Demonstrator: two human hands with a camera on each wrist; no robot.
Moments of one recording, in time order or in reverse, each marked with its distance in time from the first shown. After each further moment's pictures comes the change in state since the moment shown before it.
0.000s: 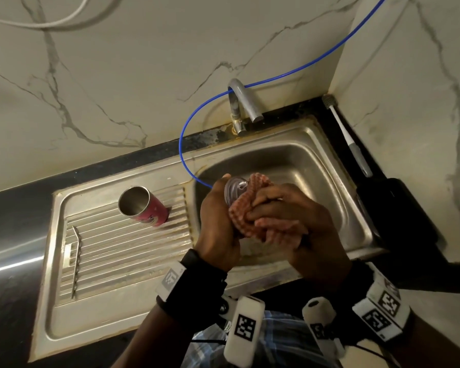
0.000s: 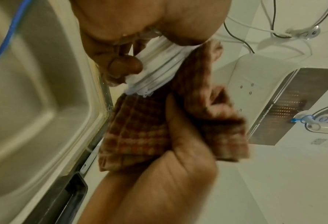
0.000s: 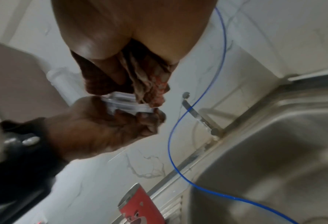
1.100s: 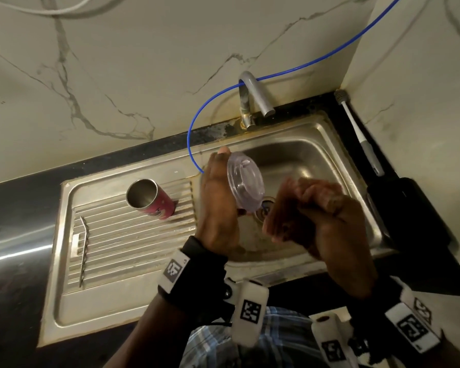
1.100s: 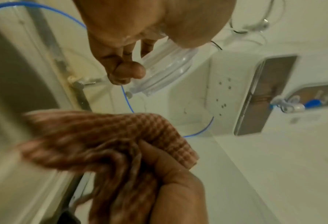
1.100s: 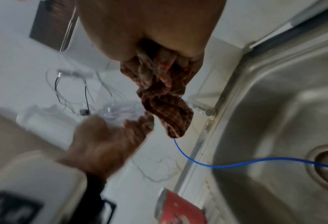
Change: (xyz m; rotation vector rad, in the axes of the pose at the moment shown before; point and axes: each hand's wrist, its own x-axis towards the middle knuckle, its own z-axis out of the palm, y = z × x) left_hand 0.008 0.017 0.000 0.125 0.125 0.272; right_hand 0.006 -0.024 0.003 0.527 0.426 0.702
